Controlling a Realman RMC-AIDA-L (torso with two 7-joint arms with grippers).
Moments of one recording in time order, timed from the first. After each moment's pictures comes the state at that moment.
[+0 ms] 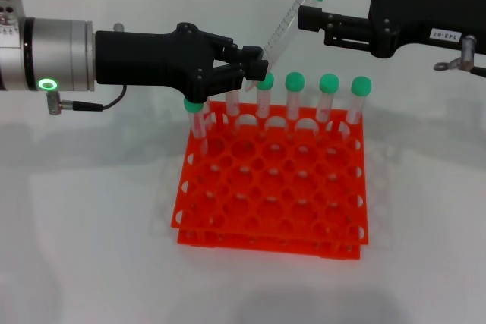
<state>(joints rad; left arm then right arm) -0.73 -2.03 0.77 0.61 1.92 1.65 -1.47 0.45 2.02 -1.24 -1.04 -1.36 -1.37 1.49</state>
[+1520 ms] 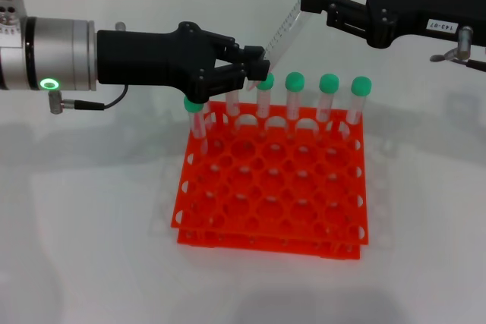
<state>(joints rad) -0.74 -2.04 0.77 0.61 1.92 1.65 -1.46 0.48 2.02 -1.23 -1.00 -1.34 -1.37 1.49</state>
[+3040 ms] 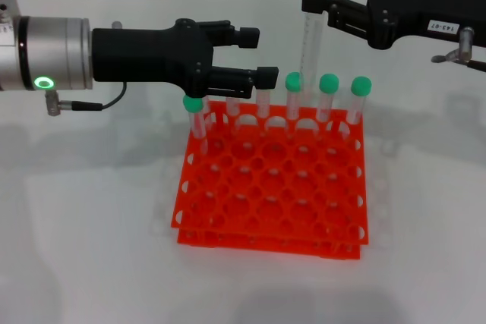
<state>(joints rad) -0.72 -2.04 0.77 0.63 1.89 1.67 -1.51 0.48 2.02 -1.23 -1.00 -1.34 -1.38 1.48</state>
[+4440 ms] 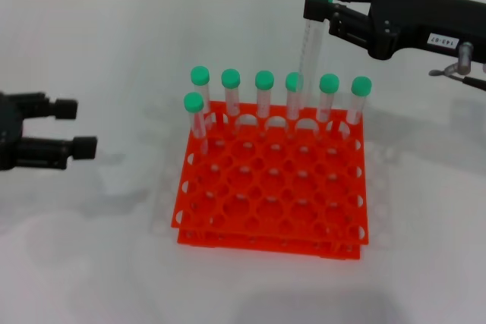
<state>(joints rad) -0.32 -1.95 0.74 1.20 1.93 1.91 -1.90 0.45 2.02 -1.27 -0.94 -1.26 -1.37 1.44</state>
